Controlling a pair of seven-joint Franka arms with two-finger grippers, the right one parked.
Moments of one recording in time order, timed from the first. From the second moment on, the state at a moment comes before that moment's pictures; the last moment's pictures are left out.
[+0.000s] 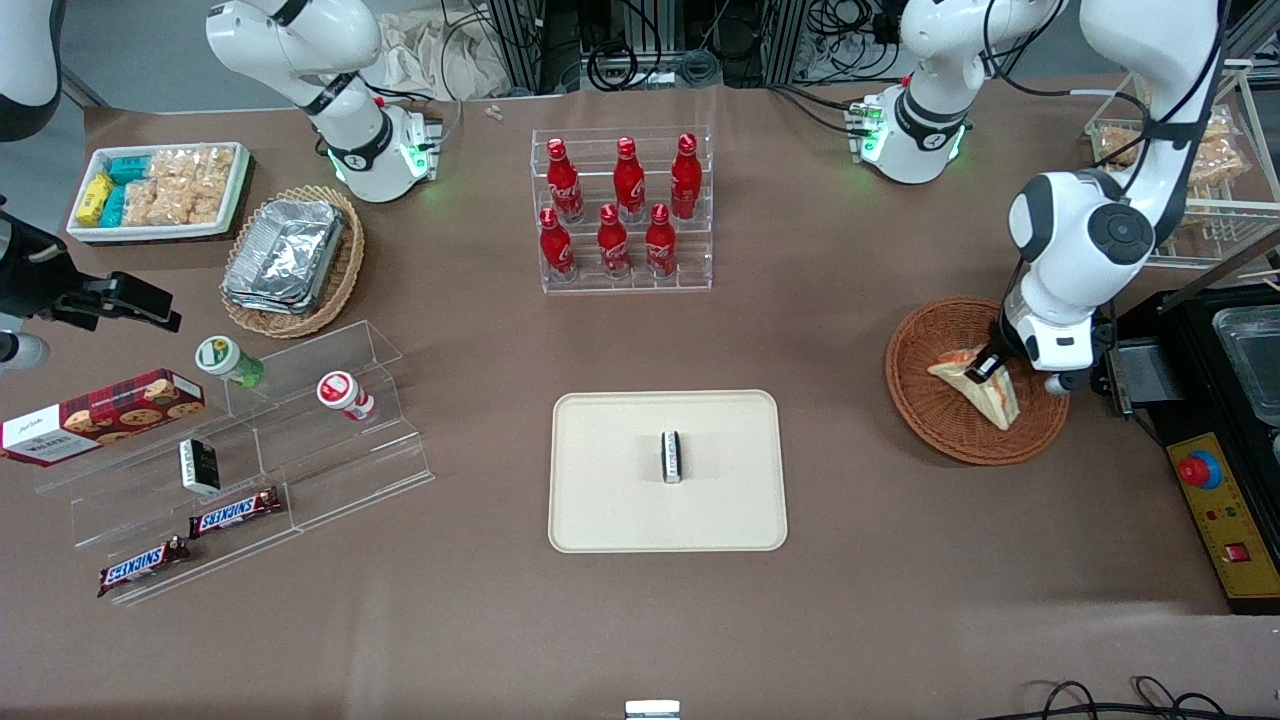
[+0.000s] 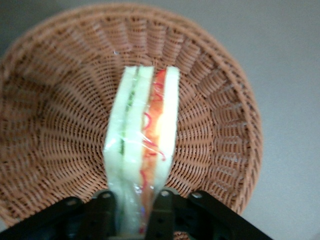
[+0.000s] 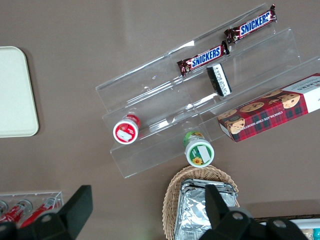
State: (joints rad) arm 0.35 0.06 -0.35 -2.45 0.07 2.59 -0.84
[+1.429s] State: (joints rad) arm -0.04 0.81 -0.72 -1.35 0.50 1.94 -0.90
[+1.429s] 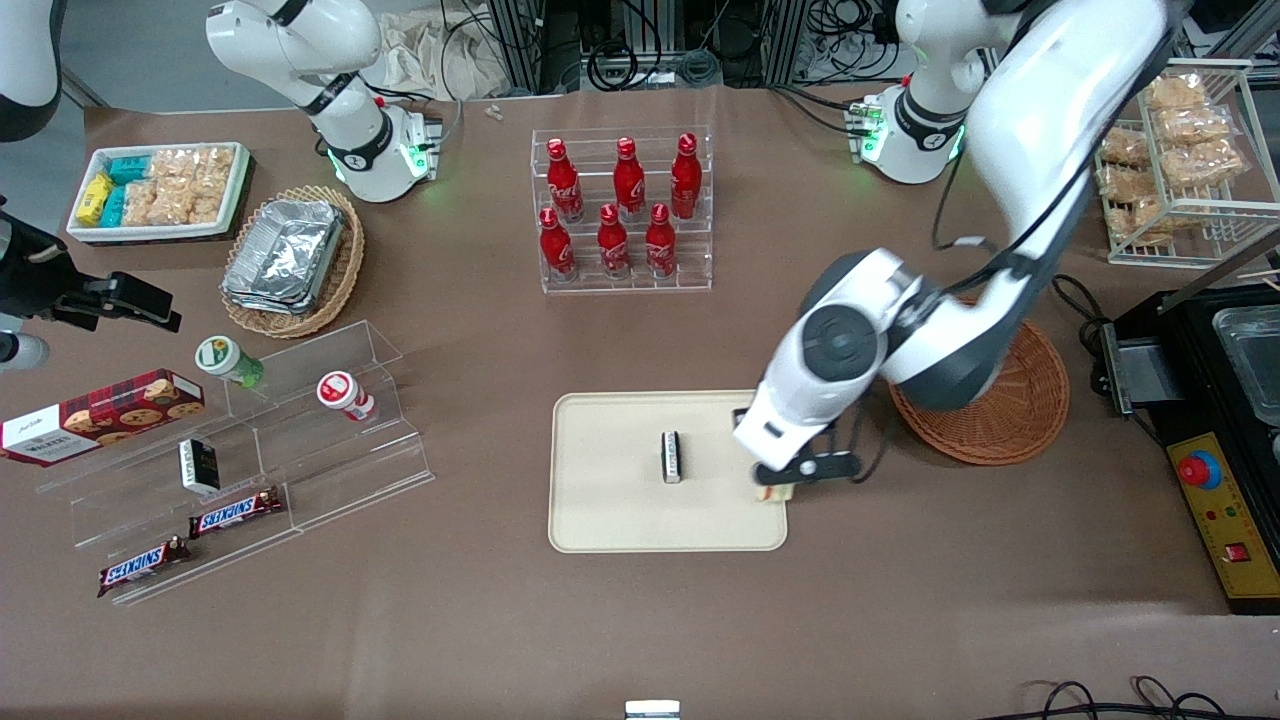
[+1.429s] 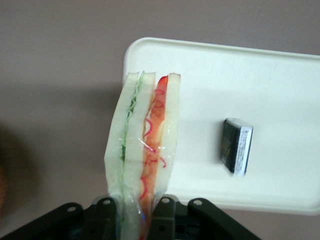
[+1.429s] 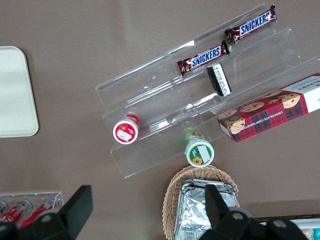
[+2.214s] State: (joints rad) arm -0.10 0.93 -0.61 -1.30 0.52 2.02 -0.85
